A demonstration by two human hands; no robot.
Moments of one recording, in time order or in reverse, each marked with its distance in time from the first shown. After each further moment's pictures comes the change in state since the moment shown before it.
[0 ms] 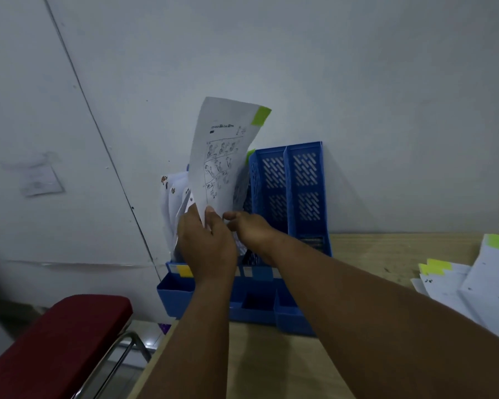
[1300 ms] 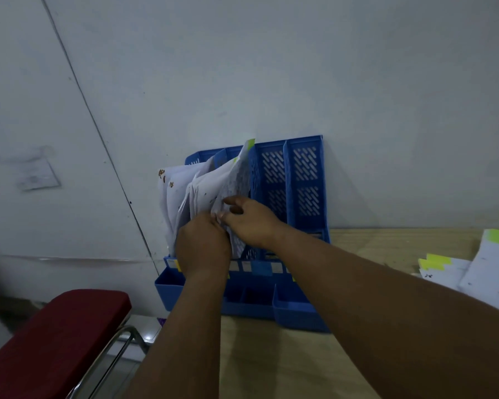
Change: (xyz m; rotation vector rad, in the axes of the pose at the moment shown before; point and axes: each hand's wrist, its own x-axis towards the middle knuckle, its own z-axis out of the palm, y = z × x) left_hand 0.008 -0.012 -0.009 0.481 -0.276 0.019; right_hand 0.008 0.009 -0.007 -0.182 0.073 -0.193
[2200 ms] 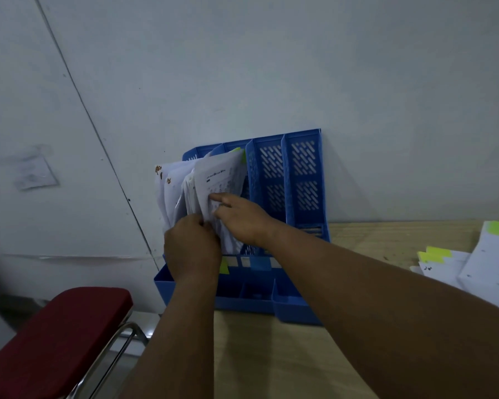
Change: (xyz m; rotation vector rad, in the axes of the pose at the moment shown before) left_hand -0.002 -0.018 -0.005 0.039 0.026 -0.001; right_hand 0.000 -0.008 0.008 0.004 -0.079 -0.021
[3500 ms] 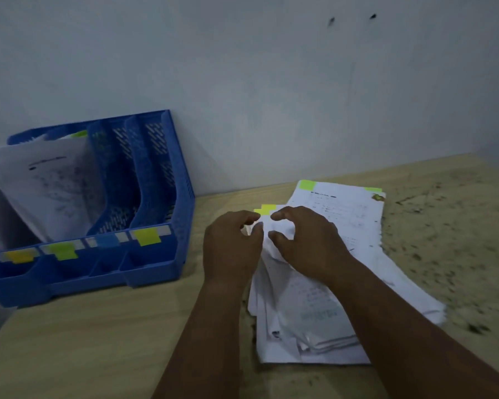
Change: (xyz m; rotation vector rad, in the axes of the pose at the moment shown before) left_hand -0.220 0.196 0.053 -0.594 -0.505 0.267; right_hand -0.318 0.104 -0.173 -0.638 0.582 0.350
